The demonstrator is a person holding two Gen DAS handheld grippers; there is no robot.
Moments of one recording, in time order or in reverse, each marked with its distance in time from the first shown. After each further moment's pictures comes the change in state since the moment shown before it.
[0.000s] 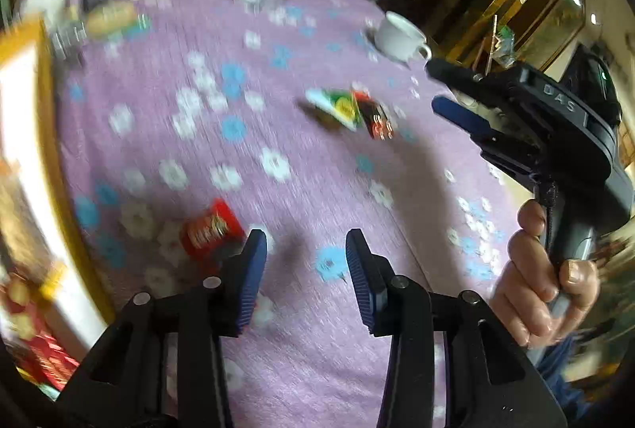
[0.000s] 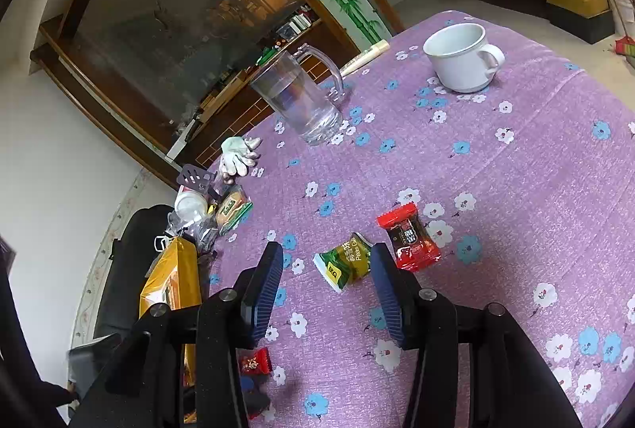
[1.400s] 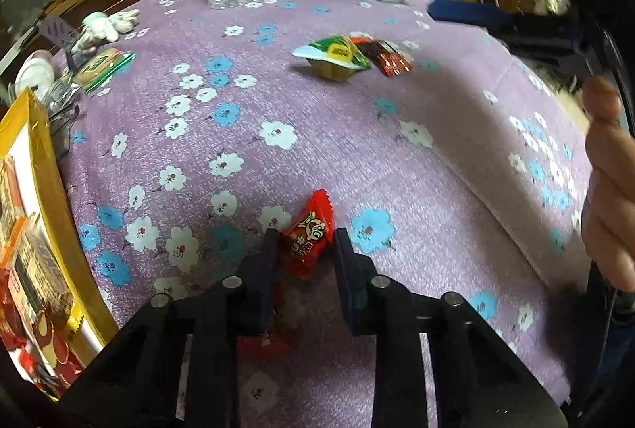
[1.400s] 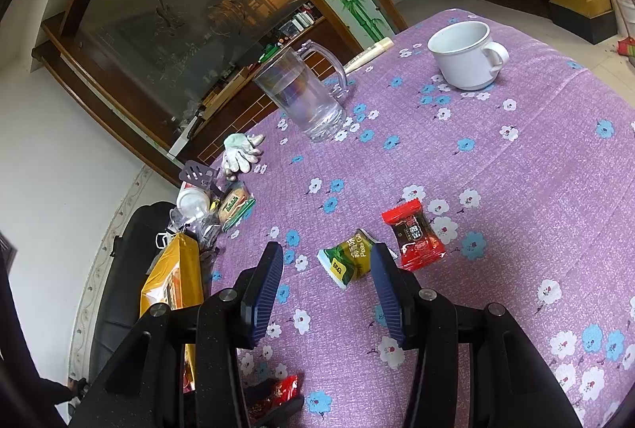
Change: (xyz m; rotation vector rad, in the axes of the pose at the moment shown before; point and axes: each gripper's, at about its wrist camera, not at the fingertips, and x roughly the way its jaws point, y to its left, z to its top) left arm 0.034 -0.022 -0.025 0.246 0.055 0.179; right arm 0.001 0.001 -0.004 -0.004 0.013 0.010
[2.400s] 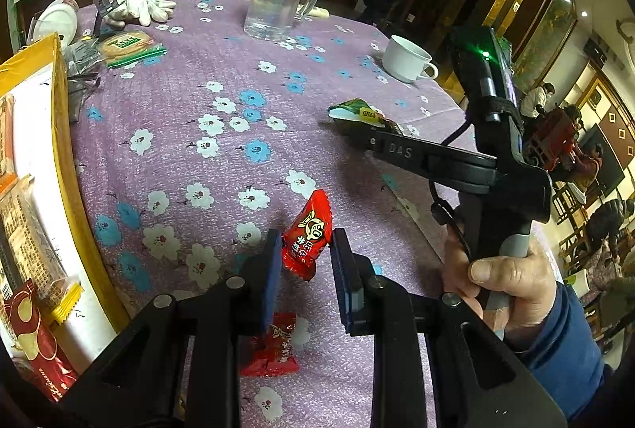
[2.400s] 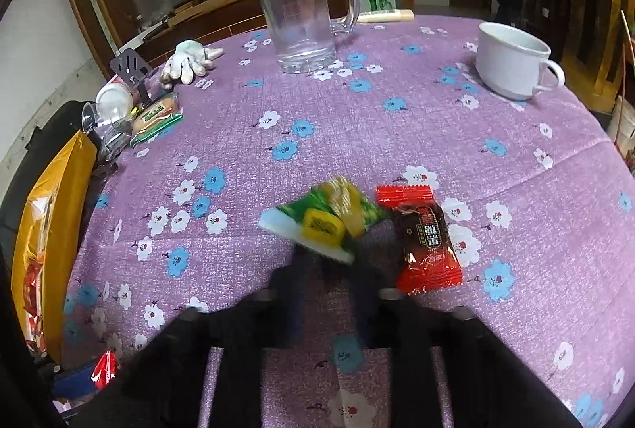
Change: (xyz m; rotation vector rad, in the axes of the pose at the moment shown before) left arm -0.019 0.046 -0.002 -0.239 -0.160 -0.172; right arm 0.100 0.021 -0.027 -0.350 0.125 -0.316
